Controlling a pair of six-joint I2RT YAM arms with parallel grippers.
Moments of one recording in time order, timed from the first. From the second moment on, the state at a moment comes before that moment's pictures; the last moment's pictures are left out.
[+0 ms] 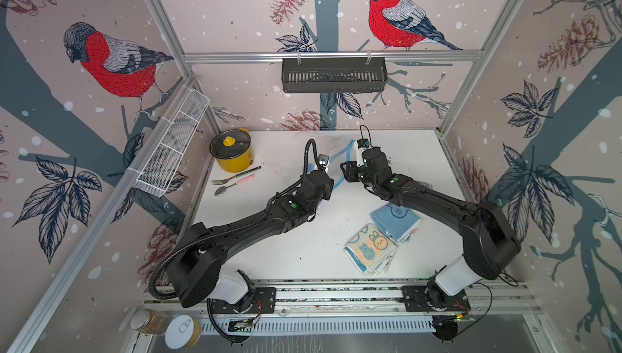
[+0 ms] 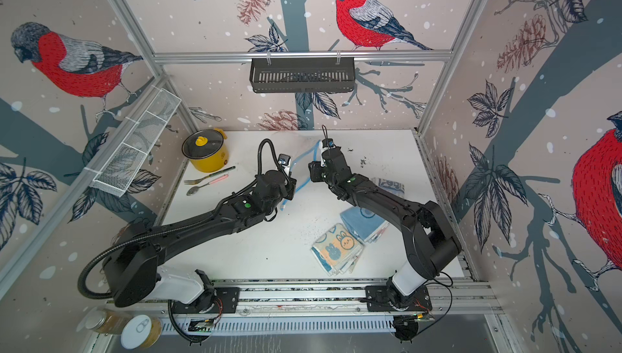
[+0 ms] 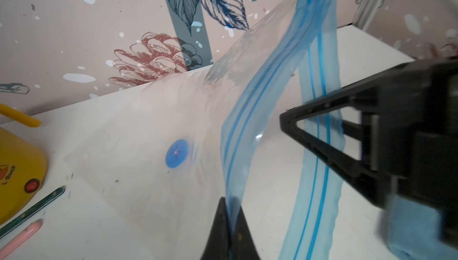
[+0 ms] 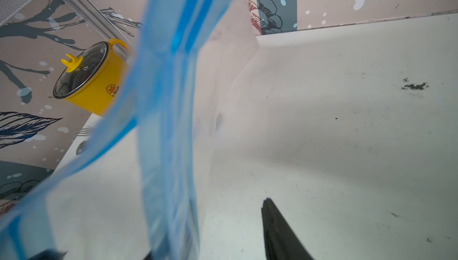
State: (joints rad) left arm -0.82 1.46 0.93 0.03 -0.50 -0.16; right arm 0.61 1.58 1.06 0.02 -0.01 0.43
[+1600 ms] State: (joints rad) left arm -0.84 1.57 0.96 -0.10 -0.39 -0.20; right arm -0.02 1.63 1.10 -0.70 -0.01 0.68
